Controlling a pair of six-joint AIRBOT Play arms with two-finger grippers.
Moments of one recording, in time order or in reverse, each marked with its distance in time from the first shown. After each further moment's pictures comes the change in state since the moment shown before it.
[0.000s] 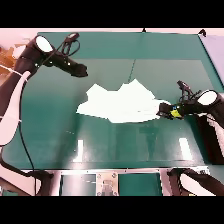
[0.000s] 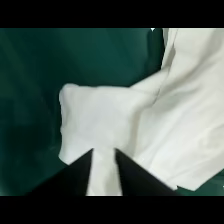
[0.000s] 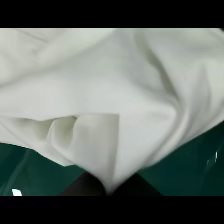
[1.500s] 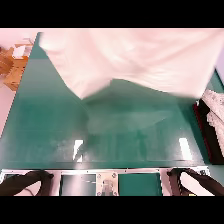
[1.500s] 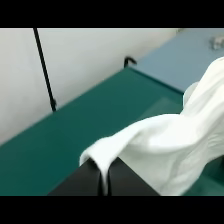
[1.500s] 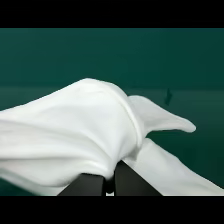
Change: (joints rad) left arm -0.040 0.562 0.394 -0.085 0.097 0.035; right arm -0.127 0.045 1.132 -0.045 0.302 -0.043
